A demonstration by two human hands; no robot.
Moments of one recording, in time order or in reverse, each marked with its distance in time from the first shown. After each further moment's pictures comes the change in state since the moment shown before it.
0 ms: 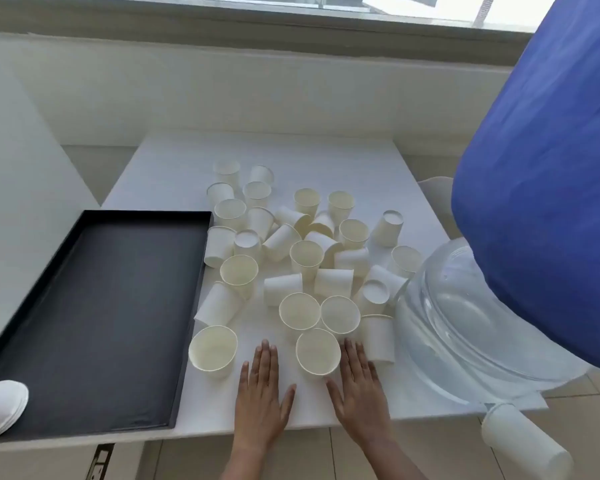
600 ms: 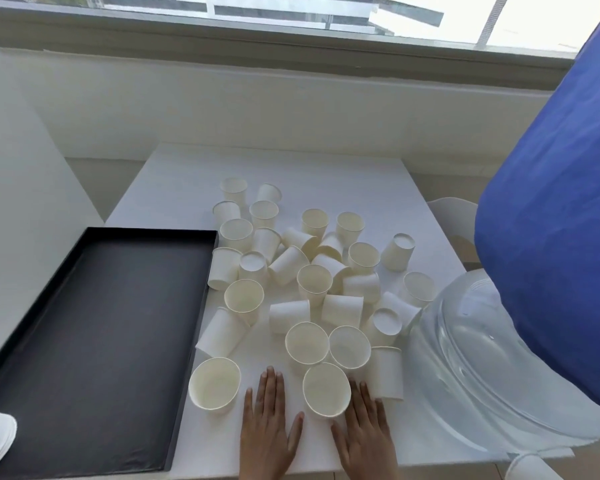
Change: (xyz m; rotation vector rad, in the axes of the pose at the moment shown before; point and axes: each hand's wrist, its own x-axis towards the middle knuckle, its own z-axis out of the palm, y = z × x) left_hand 0.024 -0.002 0.007 -0.102 -0.031 -0.050; right_hand 0.012 0.003 0.015 -0.058 0.039 -0.036
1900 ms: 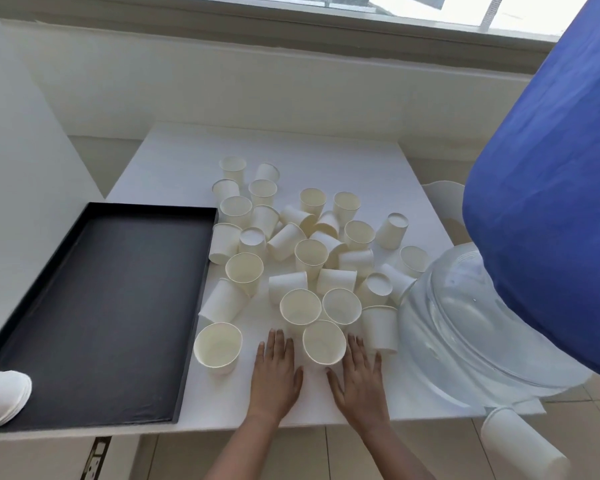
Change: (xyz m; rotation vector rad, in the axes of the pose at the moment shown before) left_hand 0.019 0.019 -0.023 0.217 -0.282 0.054; right_hand 0.009 -0.007 -0.028 -0.028 -0.239 0.114
